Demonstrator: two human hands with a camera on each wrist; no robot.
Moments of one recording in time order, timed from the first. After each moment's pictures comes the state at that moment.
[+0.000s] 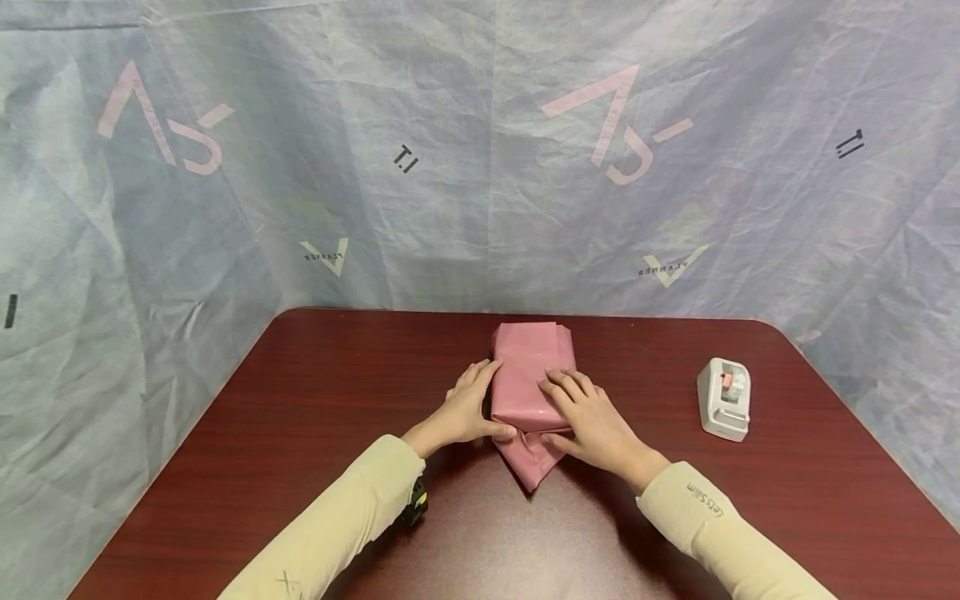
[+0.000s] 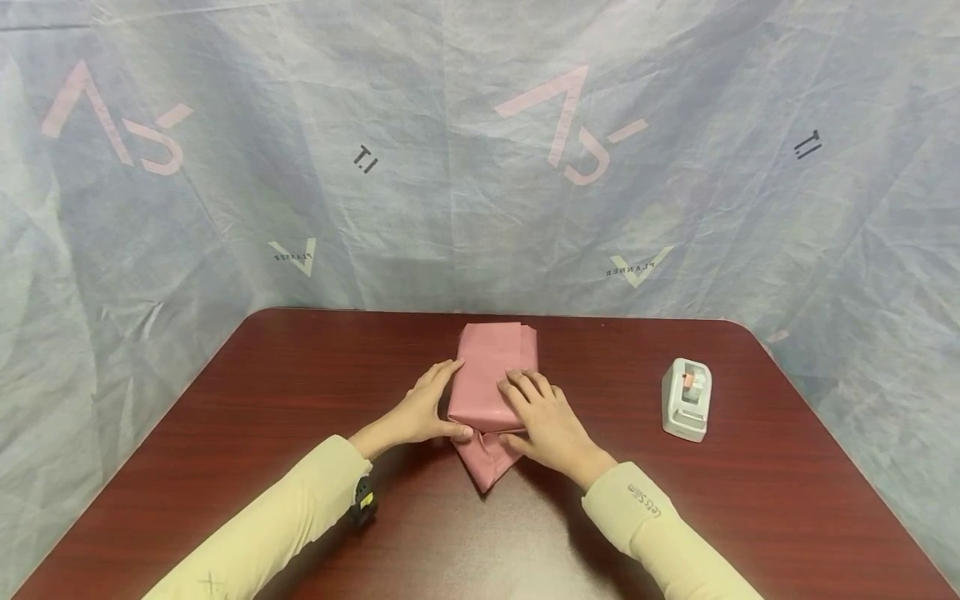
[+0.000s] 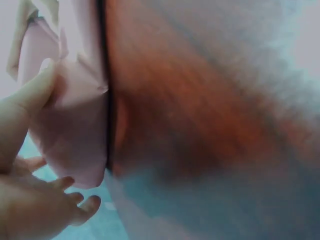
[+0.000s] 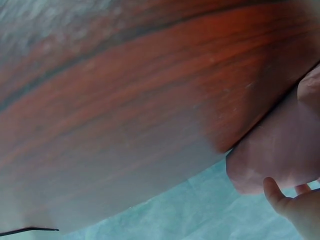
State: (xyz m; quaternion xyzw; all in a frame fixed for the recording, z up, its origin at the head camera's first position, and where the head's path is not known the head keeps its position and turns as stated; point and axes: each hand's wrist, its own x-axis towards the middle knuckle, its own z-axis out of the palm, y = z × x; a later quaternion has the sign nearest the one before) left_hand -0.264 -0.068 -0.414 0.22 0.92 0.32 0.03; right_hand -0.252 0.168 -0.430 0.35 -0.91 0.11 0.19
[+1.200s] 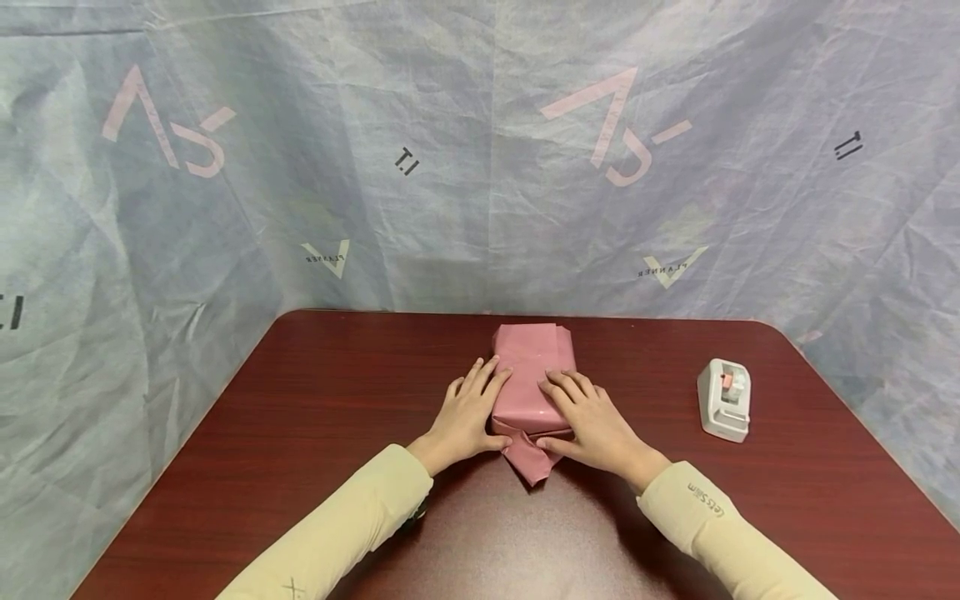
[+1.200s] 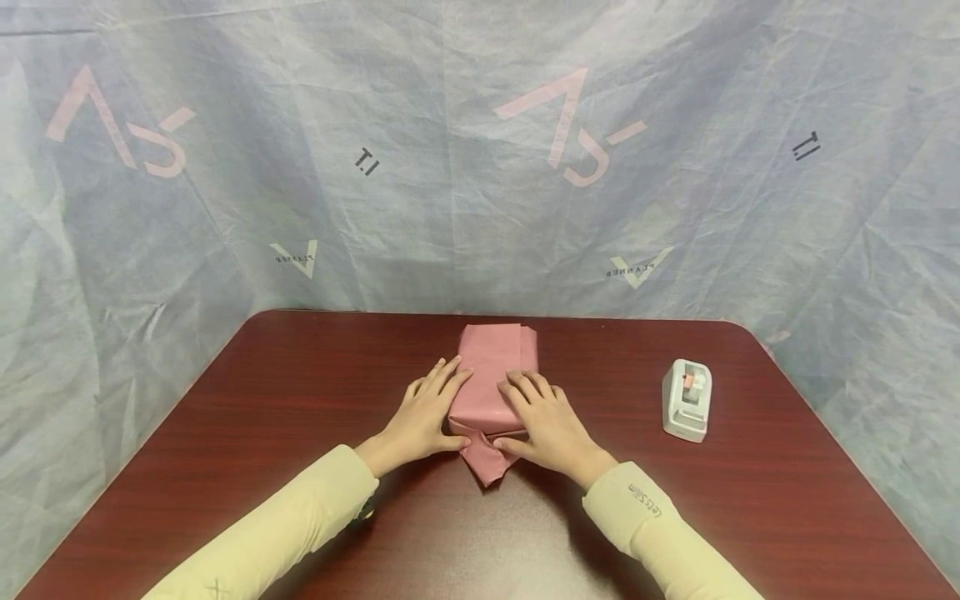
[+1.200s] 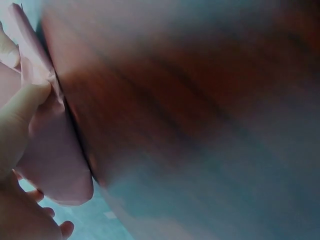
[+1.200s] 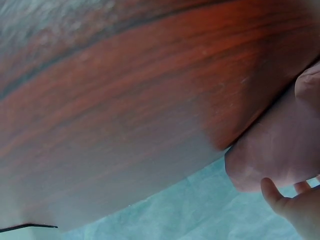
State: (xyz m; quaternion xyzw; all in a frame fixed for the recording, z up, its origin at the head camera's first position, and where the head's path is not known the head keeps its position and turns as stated) left_hand -0.256 -0.065 -0.429 0.27 0.95 0.14 -0.10; right_hand -0.248 0.167 -0.427 0.34 -0.92 0.10 0.18
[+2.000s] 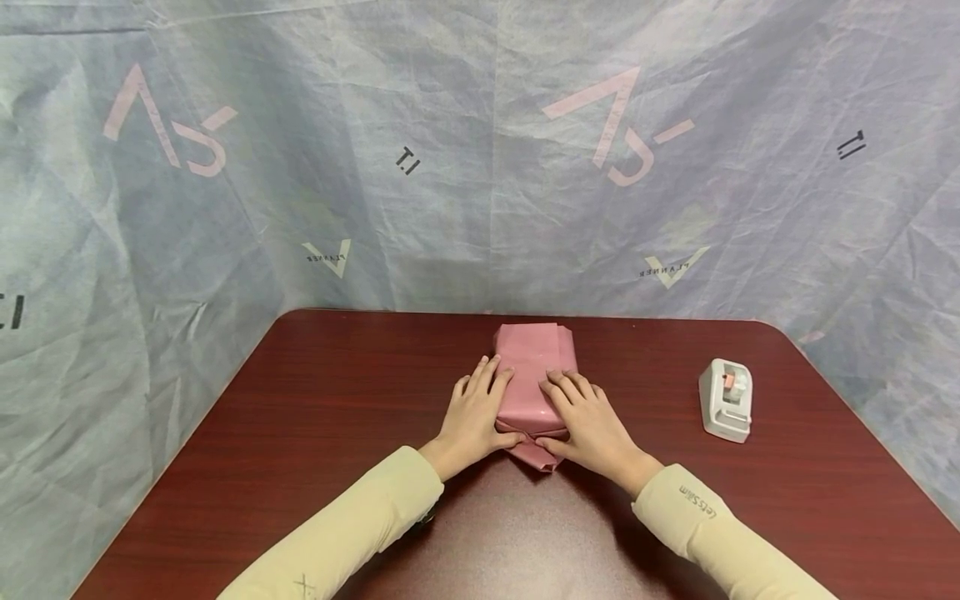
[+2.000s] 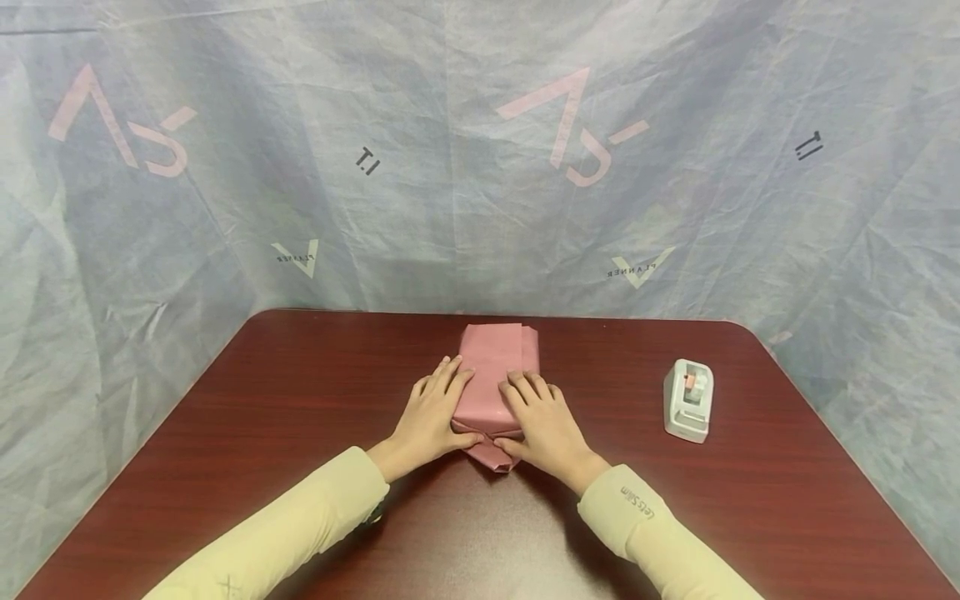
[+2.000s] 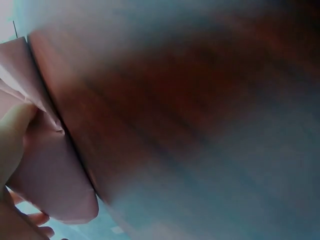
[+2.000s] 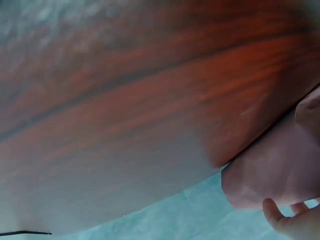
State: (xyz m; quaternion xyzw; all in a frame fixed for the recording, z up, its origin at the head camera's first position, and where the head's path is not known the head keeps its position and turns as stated) left_hand -0.252 -0.051 -0.430 0.24 0.95 0.10 -0.15; right_hand -0.248 0.160 -0.432 0.32 -0.92 0.06 0.22
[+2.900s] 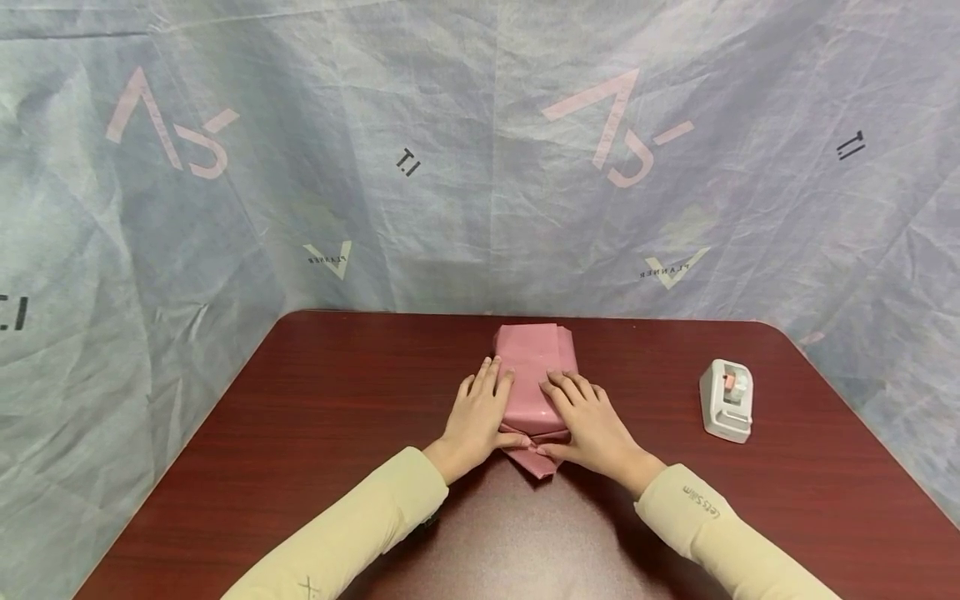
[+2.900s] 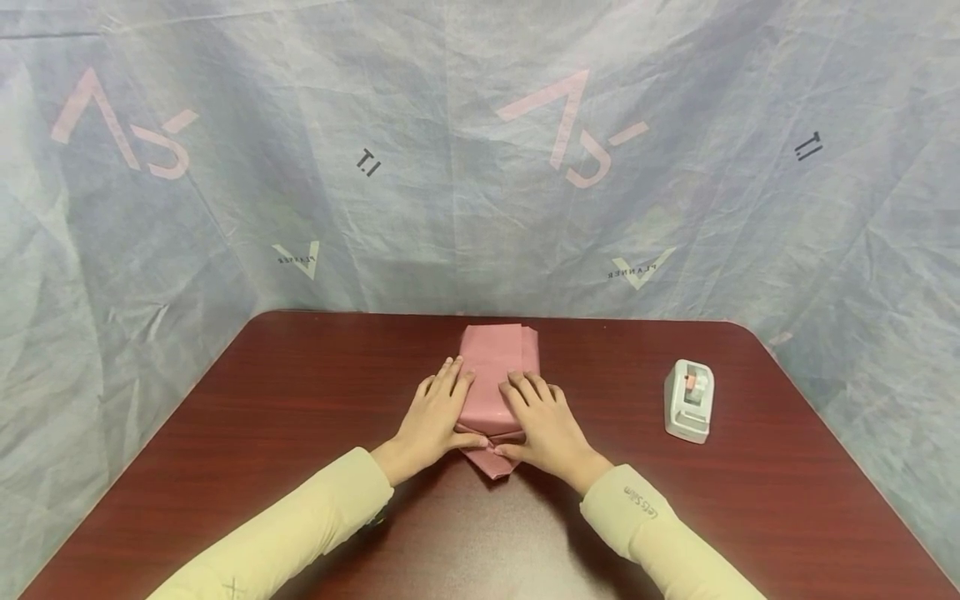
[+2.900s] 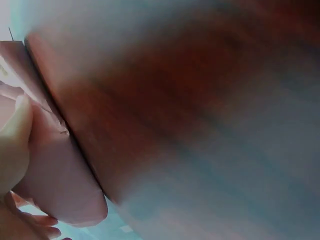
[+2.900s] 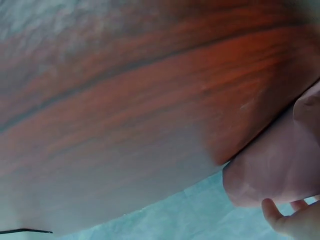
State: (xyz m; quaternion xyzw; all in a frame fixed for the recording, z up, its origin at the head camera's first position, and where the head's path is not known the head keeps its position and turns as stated) left_hand -0.248 -0.046 -0.426 0.24 0.96 0.05 -0.14; right_hand -0.246 0.160 -0.431 0.33 -0.92 0.07 0.21
